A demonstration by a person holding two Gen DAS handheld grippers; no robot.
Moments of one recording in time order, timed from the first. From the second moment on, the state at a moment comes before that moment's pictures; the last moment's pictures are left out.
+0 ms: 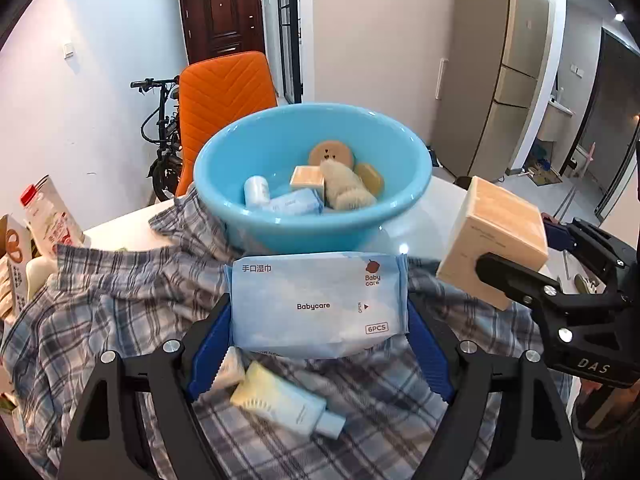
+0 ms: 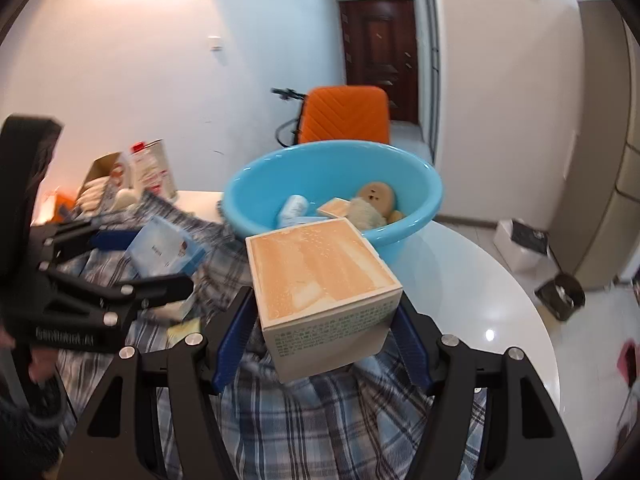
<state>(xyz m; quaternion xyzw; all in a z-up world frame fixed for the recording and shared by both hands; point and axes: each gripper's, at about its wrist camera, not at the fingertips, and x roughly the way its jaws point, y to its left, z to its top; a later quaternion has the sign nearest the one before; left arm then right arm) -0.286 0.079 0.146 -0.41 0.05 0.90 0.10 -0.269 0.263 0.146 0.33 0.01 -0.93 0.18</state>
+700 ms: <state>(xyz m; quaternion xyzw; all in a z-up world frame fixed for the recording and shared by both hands) -0.400 0.071 0.153 -0.41 0.00 0.91 0.09 -0.382 0.254 0.182 0.31 -0.02 -0.95 0.06</state>
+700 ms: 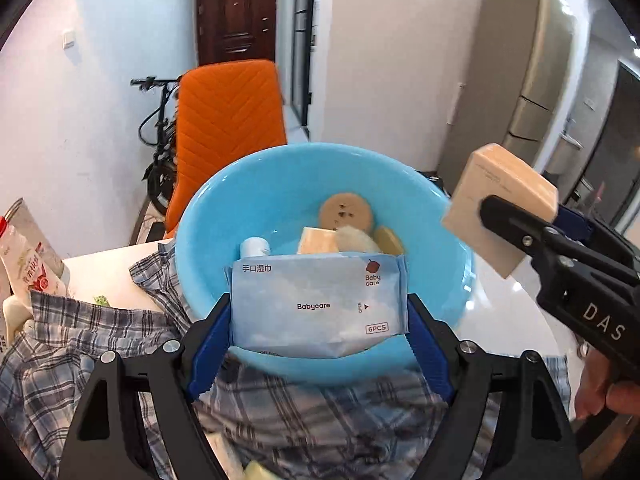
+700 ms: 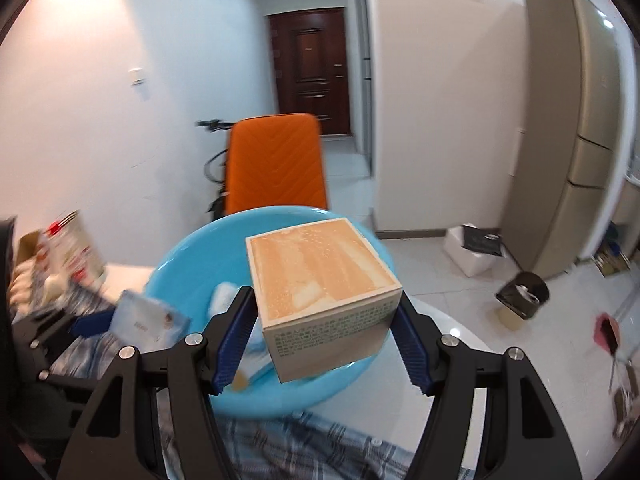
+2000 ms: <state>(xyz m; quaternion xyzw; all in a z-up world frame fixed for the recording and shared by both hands) -0.486 0.066 0.086 -0.47 0.00 0.88 0.05 -0.448 0.258 0.143 0.34 -0.06 -0.94 0.07</state>
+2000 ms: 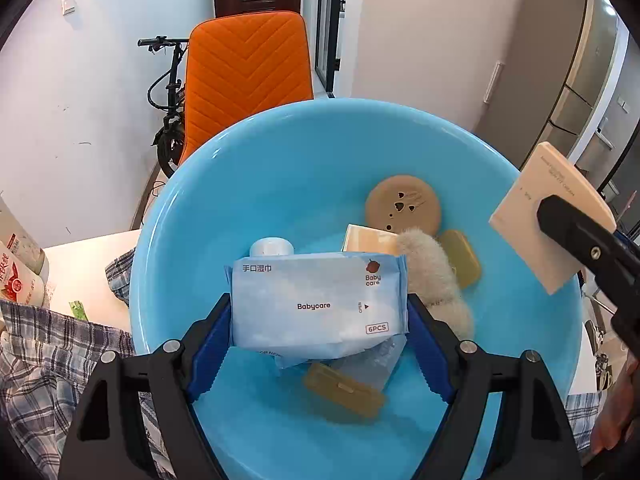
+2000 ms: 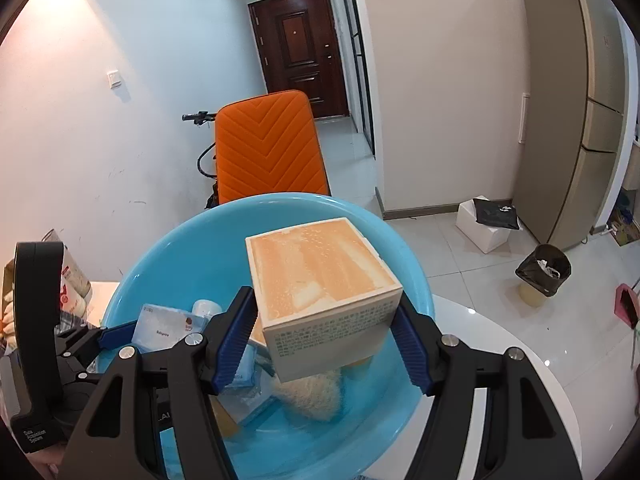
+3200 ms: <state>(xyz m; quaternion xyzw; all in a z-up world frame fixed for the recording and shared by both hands) -0.485 0.077 0.086 -0.47 0.03 0.88 0.06 -0.445 0.260 0.149 0.33 -0.05 -0.94 0.06</state>
